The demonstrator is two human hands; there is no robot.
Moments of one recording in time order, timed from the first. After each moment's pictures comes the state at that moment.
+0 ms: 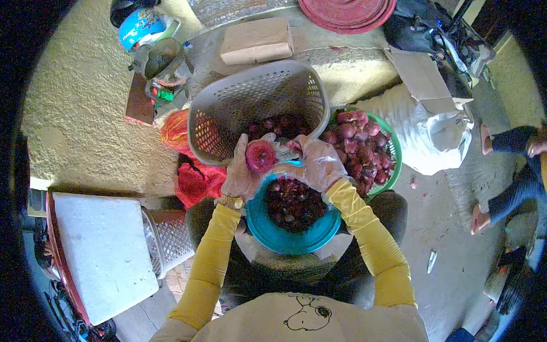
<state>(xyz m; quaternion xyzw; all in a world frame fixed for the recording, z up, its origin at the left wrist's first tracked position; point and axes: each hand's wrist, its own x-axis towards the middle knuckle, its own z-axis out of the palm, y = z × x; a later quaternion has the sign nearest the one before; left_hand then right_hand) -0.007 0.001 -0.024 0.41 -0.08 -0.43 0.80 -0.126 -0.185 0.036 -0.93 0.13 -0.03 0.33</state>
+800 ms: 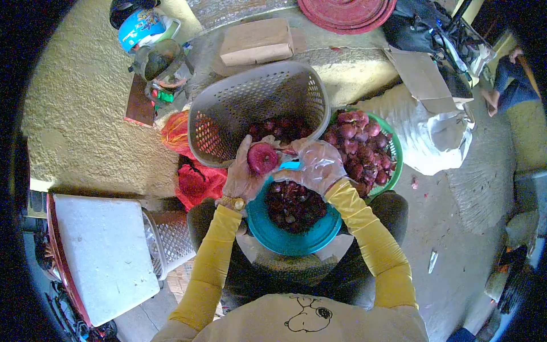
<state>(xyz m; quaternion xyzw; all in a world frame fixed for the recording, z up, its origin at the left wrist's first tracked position) -0.026 -0.004 -0.020 0.21 -0.16 -0.36 0.90 -0.126 -0.180 0.031 -0.96 0.06 -0.13 0.22</state>
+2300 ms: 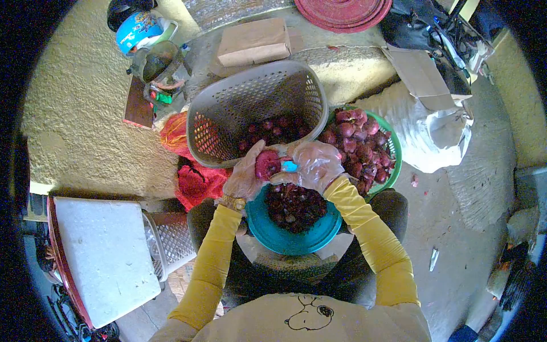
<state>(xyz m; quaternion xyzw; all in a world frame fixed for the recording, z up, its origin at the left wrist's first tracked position) 0.009 0.005 -0.095 0.67 -0.35 -0.29 0.58 -0.126 -0.181 0.046 -0.99 0.04 0.00 0.15</state>
